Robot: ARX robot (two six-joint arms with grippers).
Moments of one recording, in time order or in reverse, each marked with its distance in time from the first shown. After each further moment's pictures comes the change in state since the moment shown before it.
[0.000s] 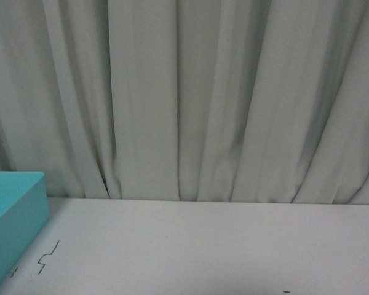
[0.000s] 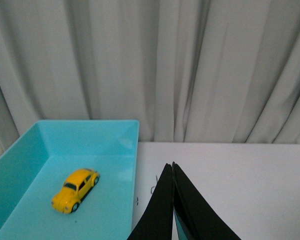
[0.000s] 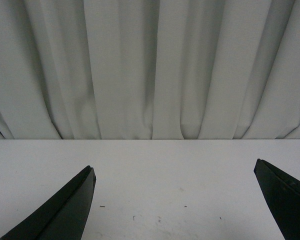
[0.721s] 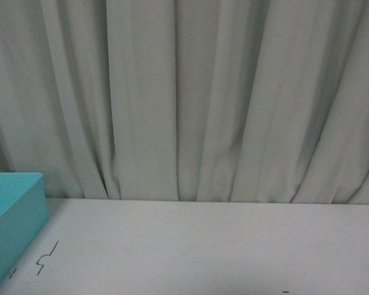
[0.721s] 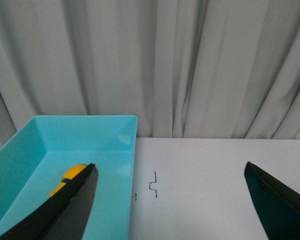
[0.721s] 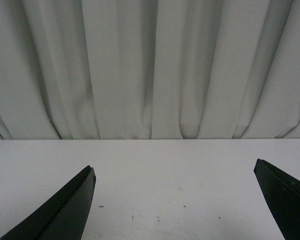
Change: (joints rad) left arm 0.000 -0.001 -0.005 -0.010 0.002 -0.001; right arm 0.000 0.000 0.000 0.000 0.001 0.000
